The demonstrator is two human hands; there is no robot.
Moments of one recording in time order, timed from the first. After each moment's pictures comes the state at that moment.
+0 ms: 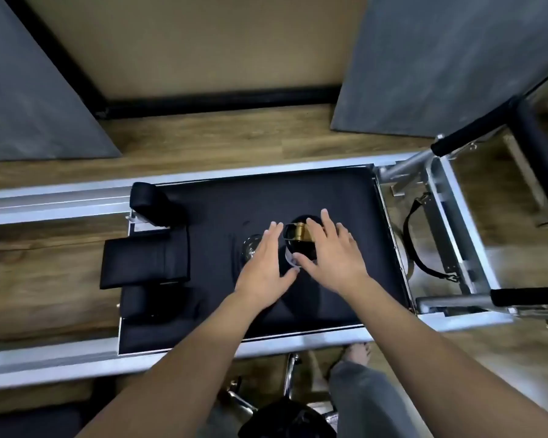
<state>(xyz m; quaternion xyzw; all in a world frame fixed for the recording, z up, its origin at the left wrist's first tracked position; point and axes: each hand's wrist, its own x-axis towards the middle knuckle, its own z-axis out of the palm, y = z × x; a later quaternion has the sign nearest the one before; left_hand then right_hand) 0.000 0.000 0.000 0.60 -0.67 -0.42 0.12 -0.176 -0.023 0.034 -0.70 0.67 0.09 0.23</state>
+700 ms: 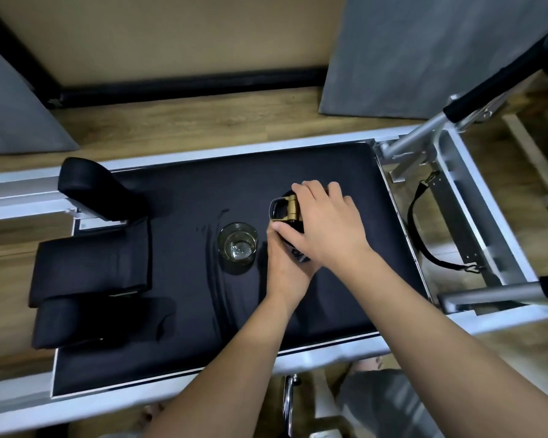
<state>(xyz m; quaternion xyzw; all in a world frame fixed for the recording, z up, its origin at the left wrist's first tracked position) -0.077 -0.003 -0.147 0.65 -0.47 -0.48 0.35 -0.169 -0.055 -0.050 -0.75 0.66 0.01 0.06</state>
